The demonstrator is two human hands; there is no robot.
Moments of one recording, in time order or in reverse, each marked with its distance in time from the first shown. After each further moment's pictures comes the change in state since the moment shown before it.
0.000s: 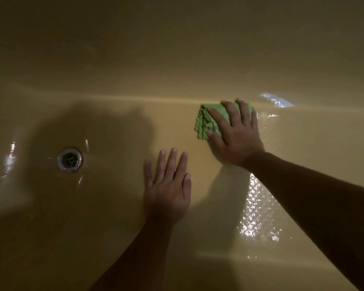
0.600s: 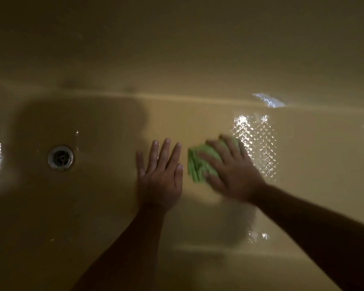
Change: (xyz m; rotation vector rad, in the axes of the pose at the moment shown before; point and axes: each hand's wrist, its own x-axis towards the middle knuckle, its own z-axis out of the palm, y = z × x) left_hand 0.024 -0.005 -0.003 -0.032 0.018 0.000; right_hand -0.076 0.005 0.009 -0.013 -0.131 -0.287
